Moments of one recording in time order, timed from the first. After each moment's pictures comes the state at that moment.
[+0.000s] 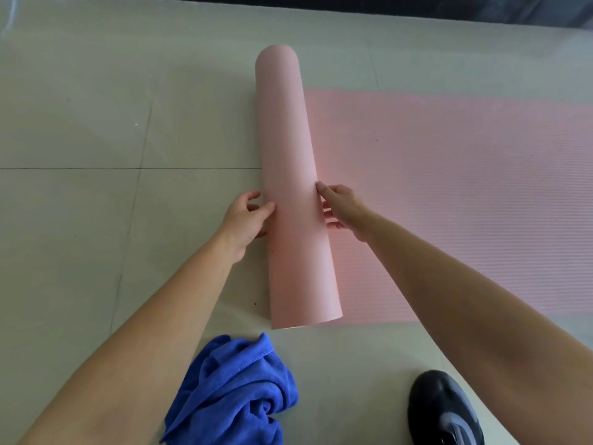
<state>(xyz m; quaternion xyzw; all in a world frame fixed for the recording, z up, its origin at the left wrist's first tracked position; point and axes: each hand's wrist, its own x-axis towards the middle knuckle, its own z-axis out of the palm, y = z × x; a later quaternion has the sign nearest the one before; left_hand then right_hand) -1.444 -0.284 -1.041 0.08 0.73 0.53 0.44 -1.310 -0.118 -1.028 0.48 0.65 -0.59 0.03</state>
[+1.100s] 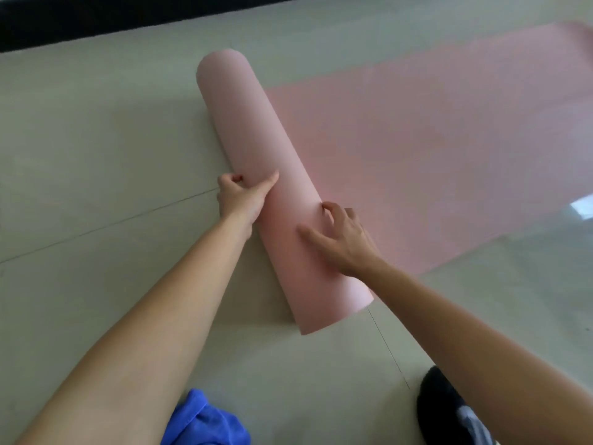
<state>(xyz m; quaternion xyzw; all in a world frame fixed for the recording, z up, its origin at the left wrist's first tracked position) -1.339 -0.097 -1.014 0.14 0.78 0.50 0.37 -1.141 -0.098 -0.979 0.57 0.72 -0.40 -0.02</state>
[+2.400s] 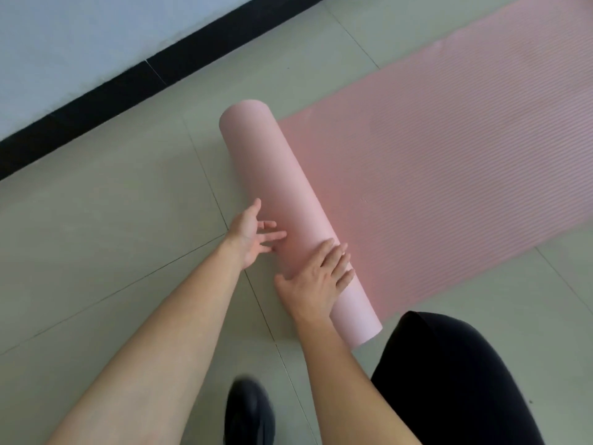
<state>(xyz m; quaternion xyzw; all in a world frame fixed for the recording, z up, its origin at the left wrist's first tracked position) -1.170 0.089 -0.934 0.02 0.72 0.41 0.55 -1.038 0.024 -0.963 0.70 0.62 -0.36 -0.02</state>
